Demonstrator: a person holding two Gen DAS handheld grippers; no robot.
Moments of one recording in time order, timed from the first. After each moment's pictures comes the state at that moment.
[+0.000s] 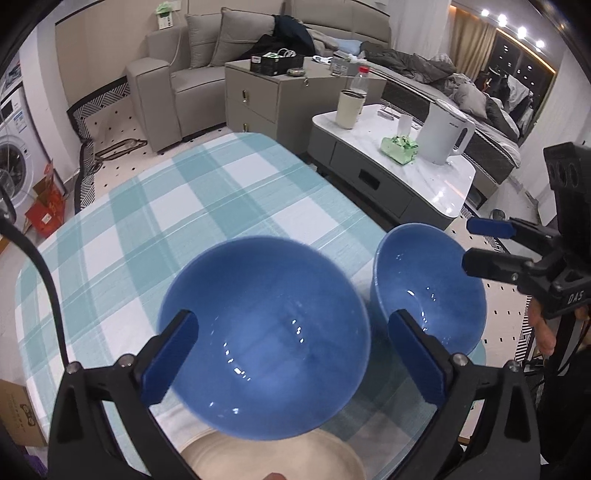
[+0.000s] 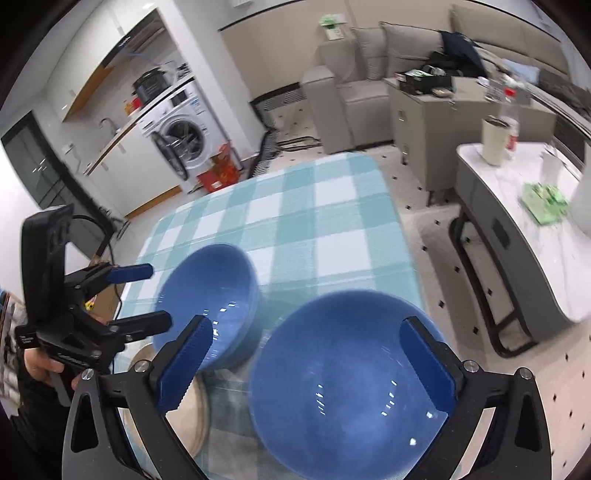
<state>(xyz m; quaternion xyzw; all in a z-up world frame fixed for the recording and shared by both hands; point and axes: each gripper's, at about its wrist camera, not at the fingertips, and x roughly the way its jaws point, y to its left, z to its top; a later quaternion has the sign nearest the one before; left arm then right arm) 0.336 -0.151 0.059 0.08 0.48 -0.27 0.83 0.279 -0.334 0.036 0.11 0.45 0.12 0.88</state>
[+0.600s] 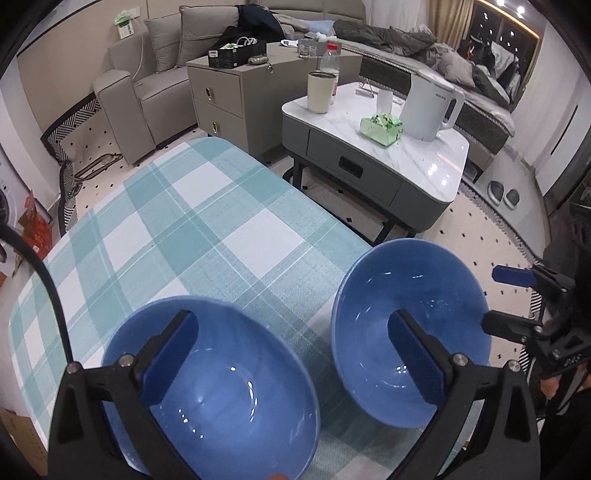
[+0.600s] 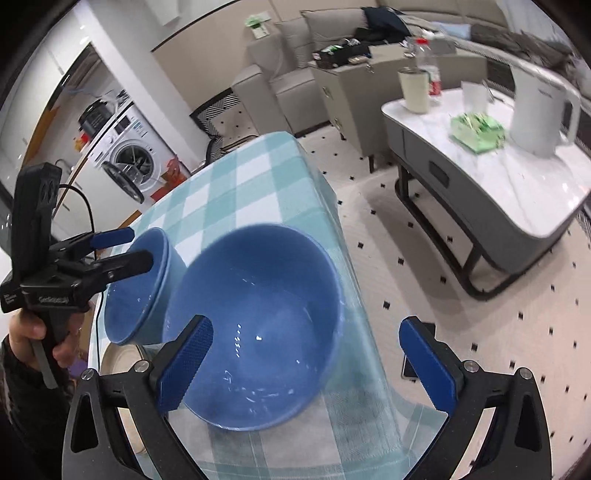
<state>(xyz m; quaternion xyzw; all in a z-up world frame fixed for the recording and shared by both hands) 0.363 -0.243 0.038 0.14 0.49 -0.29 0.81 0.224 -0.410 -0.014 0.18 0.47 0.03 0.86</state>
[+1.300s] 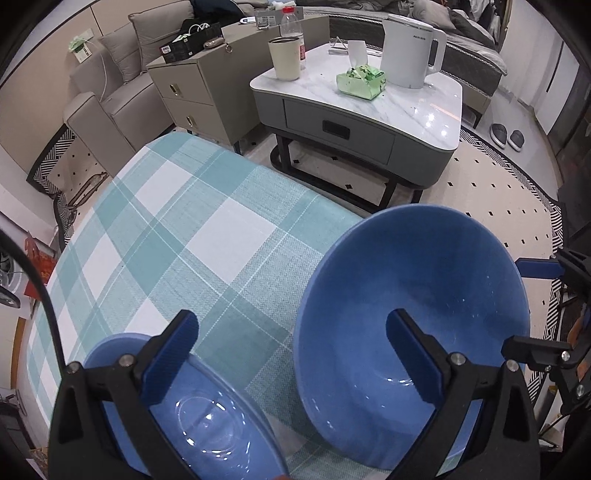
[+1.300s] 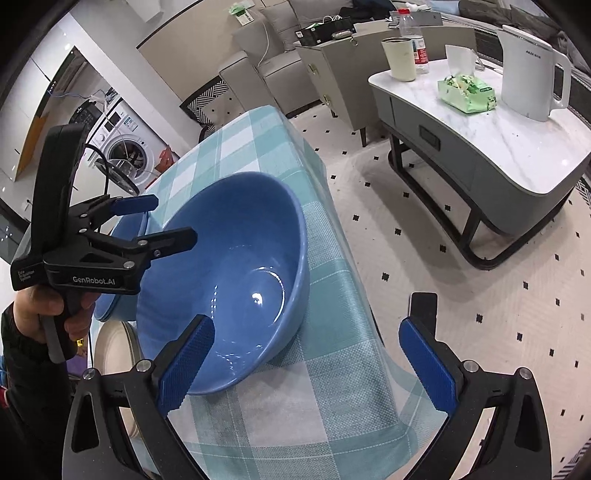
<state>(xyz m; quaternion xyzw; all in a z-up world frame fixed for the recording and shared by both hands) 0.361 -0.299 -0.001 0.24 0.50 -0.30 0.78 0.204 -0.416 -0.050 0.20 0.50 0.03 0.84</state>
